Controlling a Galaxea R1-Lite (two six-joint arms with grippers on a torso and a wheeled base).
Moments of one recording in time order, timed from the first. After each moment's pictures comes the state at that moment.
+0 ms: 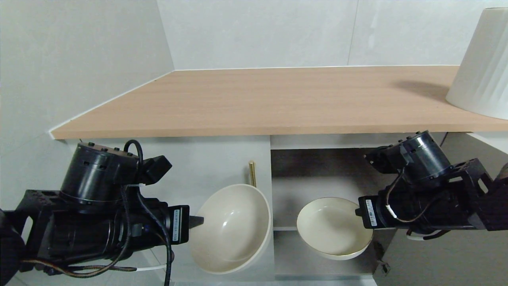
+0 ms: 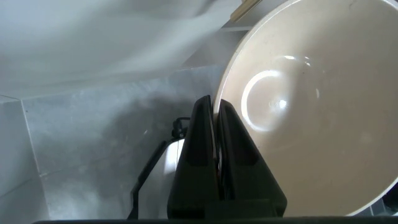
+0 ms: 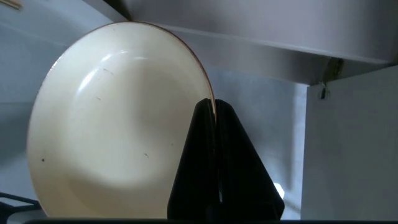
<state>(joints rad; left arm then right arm) -0.48 1.47 -0.73 -0.03 -0.09 -0.45 0.59 1.65 -0.95 0.13 -0.14 0.38</state>
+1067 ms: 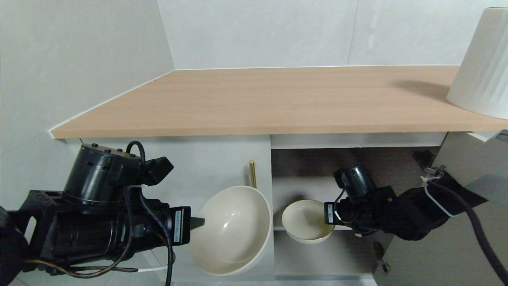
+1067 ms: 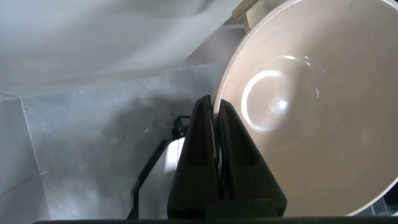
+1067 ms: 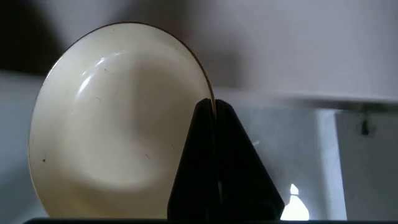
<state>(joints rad) -0.48 1.48 -0.73 -0.03 -0.09 -0.45 0.53 2.10 -0.96 -0.35 -0.17 0.46</state>
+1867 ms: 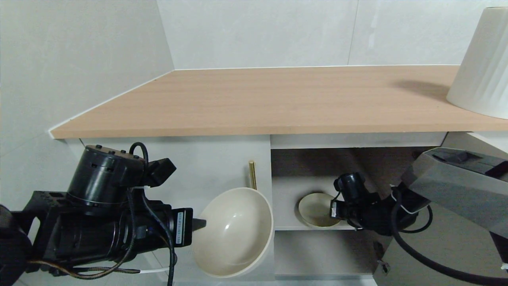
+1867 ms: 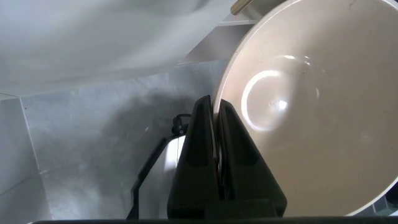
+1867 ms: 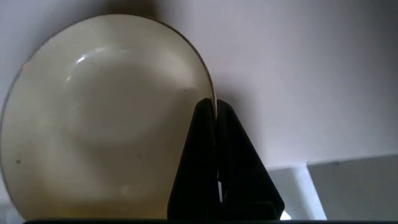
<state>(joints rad) -0.49 1.49 -0.73 -0.03 -0.09 -0.45 0.42 2.35 -1.08 -0.50 -0.36 0.46</state>
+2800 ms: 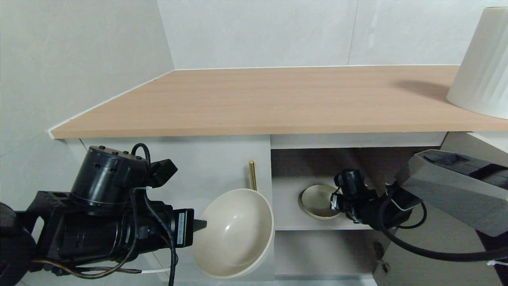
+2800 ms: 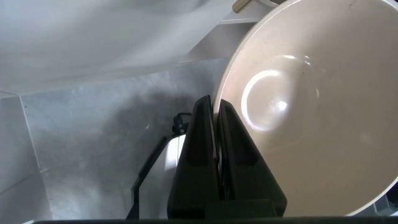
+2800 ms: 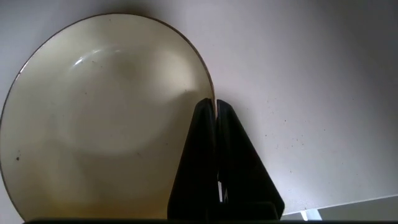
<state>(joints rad) -0.49 1.50 -0.73 -0.03 -0.09 -0.45 0.39 2.42 -1.16 -0.55 -0.41 0.45</state>
